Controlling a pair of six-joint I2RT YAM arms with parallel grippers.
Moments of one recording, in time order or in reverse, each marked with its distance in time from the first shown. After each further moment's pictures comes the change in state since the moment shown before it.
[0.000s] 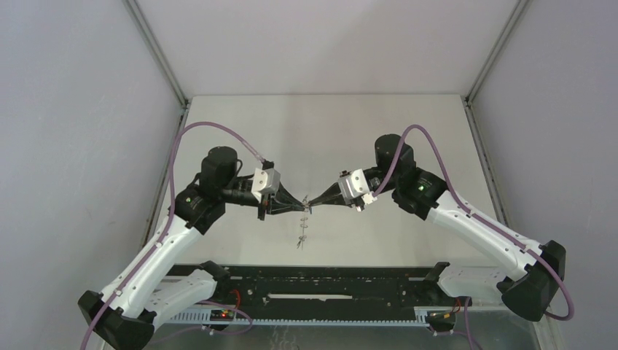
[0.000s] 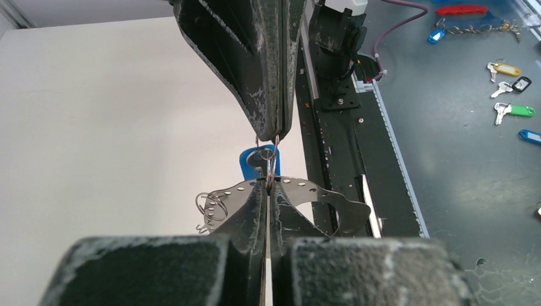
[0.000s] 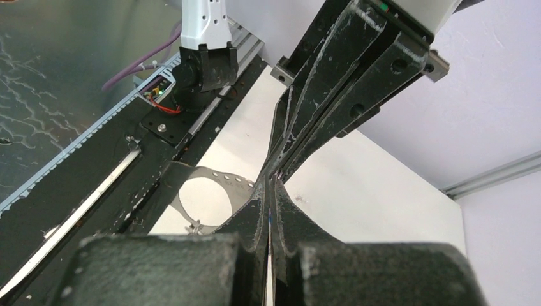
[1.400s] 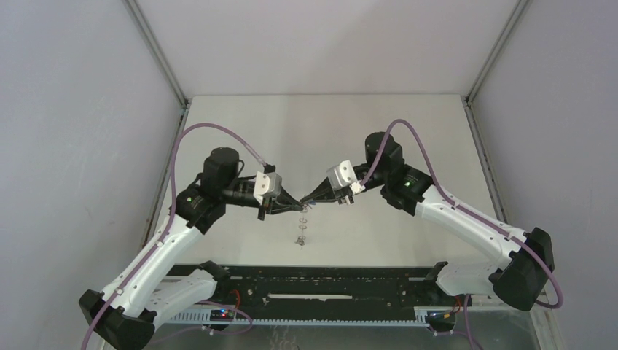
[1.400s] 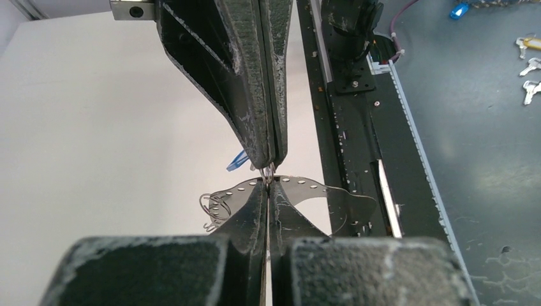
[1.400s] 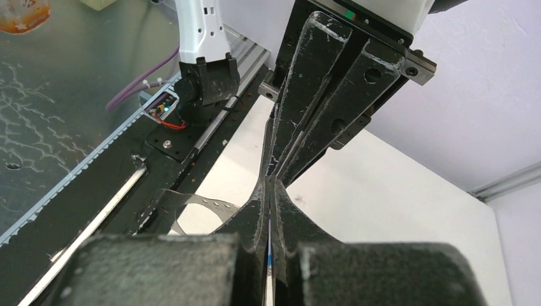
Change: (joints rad) left arm 0.001 0.004 -0.011 -0.046 -0.033 0.092; right arm 0.013 0.088 0.003 0.151 -0.012 0.136
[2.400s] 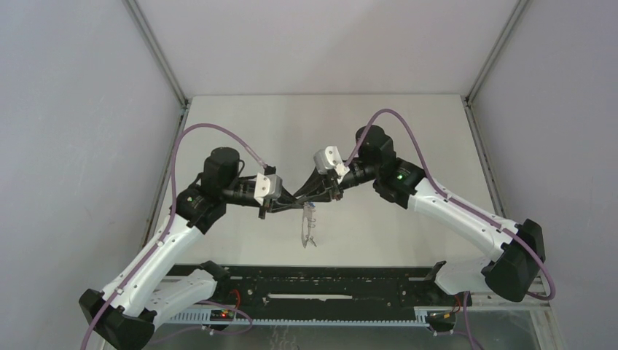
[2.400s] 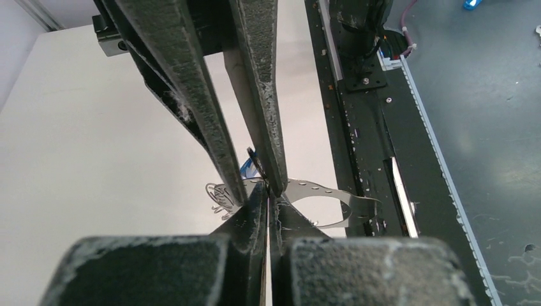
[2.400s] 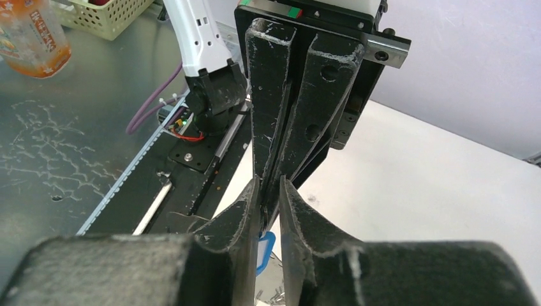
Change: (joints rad) left arm -0.007 0.003 0.000 0.000 -0.013 0.058; right arm 0.013 0.072 0.085 -0.042 0.047 0.180
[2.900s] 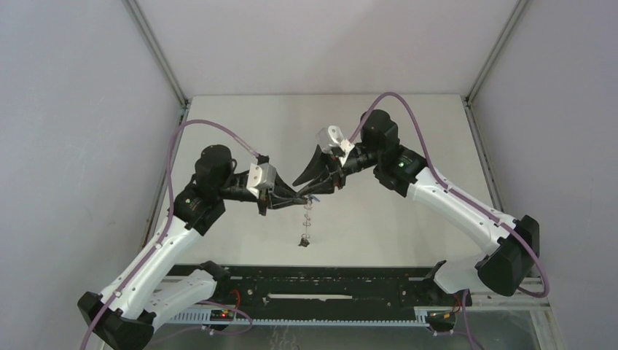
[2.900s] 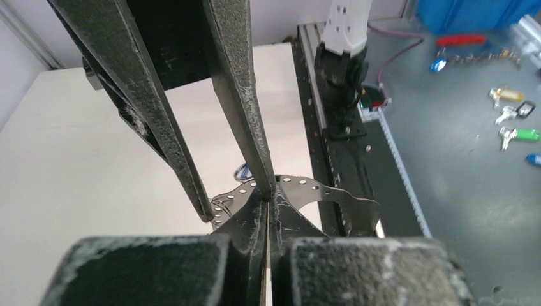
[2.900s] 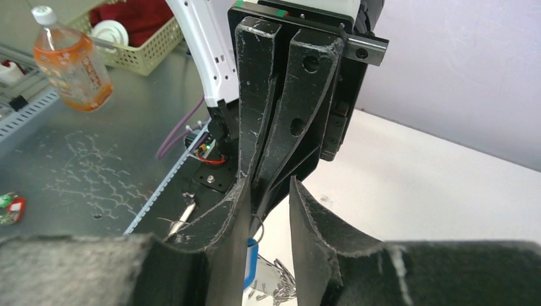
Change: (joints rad) left arm -0.001 -0.017 0.000 0.183 0.060 -0.215; right arm -0.053 0.047 0.113 -0.009 -0.103 0.135
